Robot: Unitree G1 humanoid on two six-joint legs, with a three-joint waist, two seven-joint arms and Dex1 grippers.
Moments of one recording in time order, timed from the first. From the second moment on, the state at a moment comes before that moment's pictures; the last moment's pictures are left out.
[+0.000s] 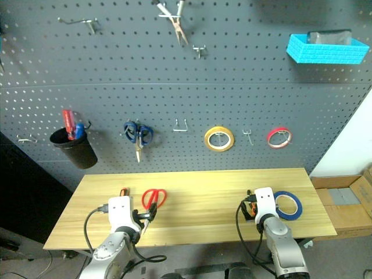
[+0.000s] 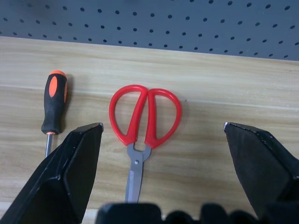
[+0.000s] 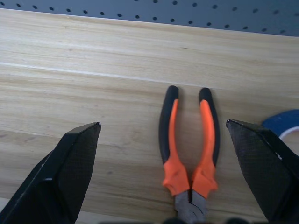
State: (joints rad) left arm 0.24 0.09 0.09 -0.30 -0.13 0.51 -0.05; right arm 0.05 -0.16 0.03 -0.04 0.02 0.48 0.17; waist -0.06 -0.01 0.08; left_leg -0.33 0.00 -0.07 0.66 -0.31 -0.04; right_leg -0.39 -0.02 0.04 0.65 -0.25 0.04
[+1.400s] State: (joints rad) left arm -0.61 0.15 -0.47 0.58 0.01 0.01 -0.98; right arm -0.30 -0.59 -0.03 0.37 0.10 0.51 0.62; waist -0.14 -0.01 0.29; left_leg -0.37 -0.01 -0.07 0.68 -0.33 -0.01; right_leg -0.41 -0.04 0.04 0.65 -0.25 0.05
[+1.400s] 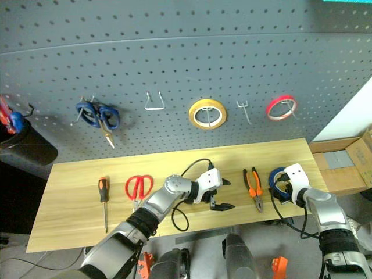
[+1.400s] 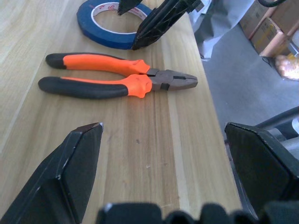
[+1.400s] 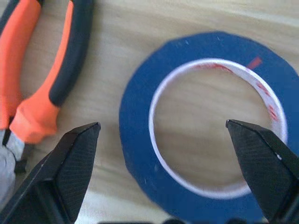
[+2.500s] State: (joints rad) left arm -0.53 0.21 -0.39 0.32 -0.03 0.10 -0.98; right arm -0.17 -0.58 0.04 0.18 -0.06 0.31 0.49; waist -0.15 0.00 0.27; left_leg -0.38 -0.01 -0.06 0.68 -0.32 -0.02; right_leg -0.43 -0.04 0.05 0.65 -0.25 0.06
